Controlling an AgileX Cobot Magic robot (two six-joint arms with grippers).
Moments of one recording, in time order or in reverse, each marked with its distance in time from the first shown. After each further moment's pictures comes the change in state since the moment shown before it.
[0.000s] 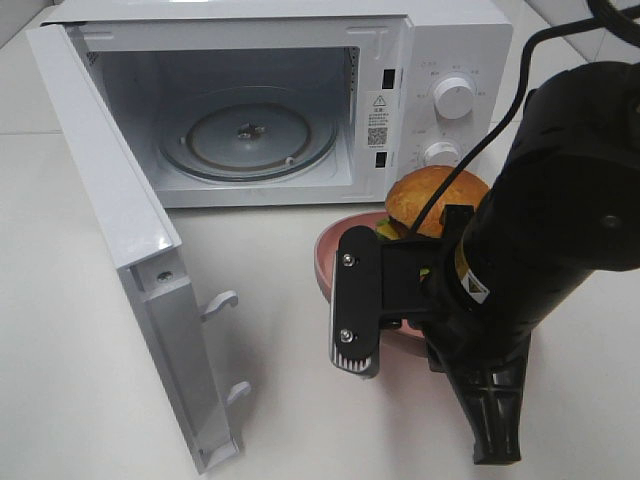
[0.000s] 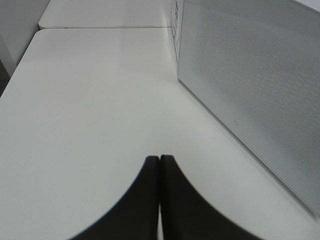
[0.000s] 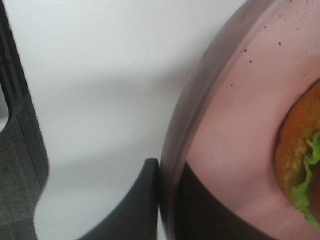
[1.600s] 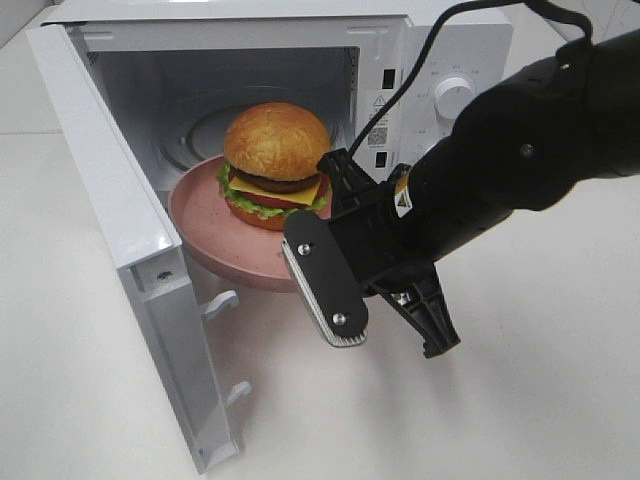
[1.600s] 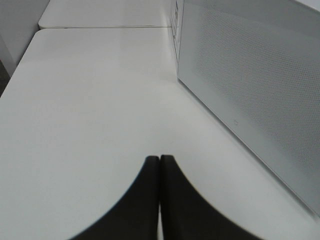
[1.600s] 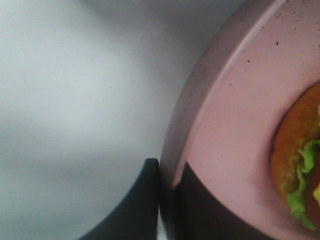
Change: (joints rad) left arm 0.000 0.000 0.000 0.000 0.000 0.000; right arm -0.147 0.147 -0.112 0.297 -0.393 -0.945
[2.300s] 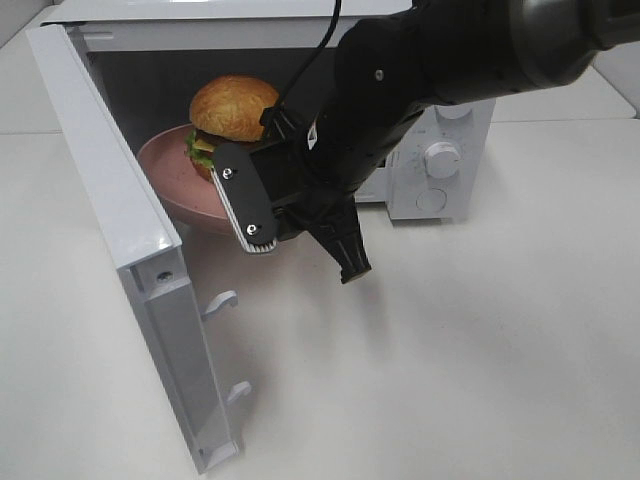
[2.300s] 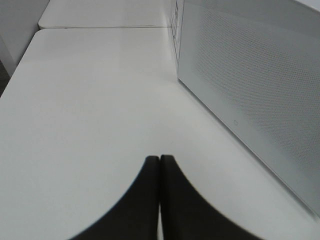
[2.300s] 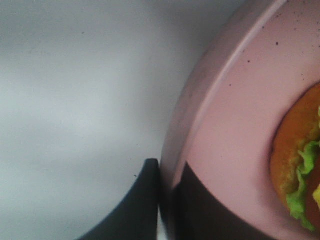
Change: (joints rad) left arm 0.000 0.000 0.000 0.000 0.000 0.000; right arm -0.023 0.279 -0.401 0.025 0.138 0.016
